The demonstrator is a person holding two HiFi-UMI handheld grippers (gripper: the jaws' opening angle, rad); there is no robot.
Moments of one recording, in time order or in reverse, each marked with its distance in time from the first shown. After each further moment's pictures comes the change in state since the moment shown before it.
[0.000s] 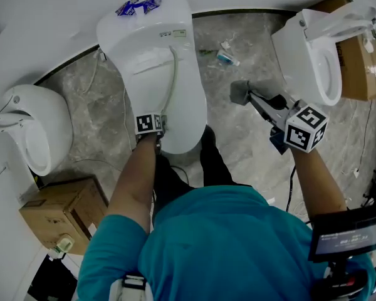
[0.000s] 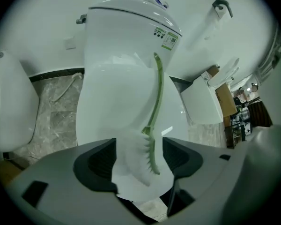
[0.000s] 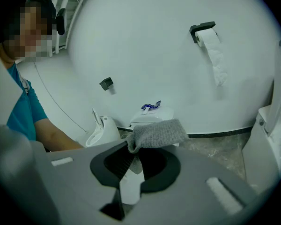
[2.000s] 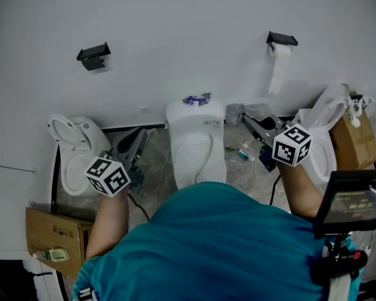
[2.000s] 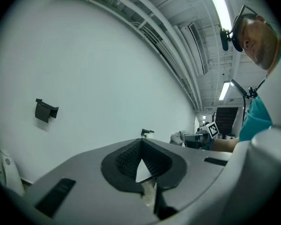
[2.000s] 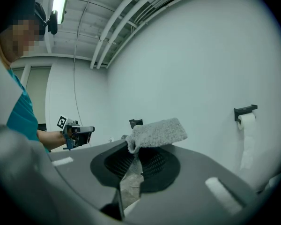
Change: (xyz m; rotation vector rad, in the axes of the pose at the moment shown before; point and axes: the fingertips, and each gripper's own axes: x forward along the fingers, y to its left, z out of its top) left arm -0.660 -0.110 0.041 0.424 -1.266 -0.339; right arm -0.103 0.237 0.205 -0.363 -0.413 0.132
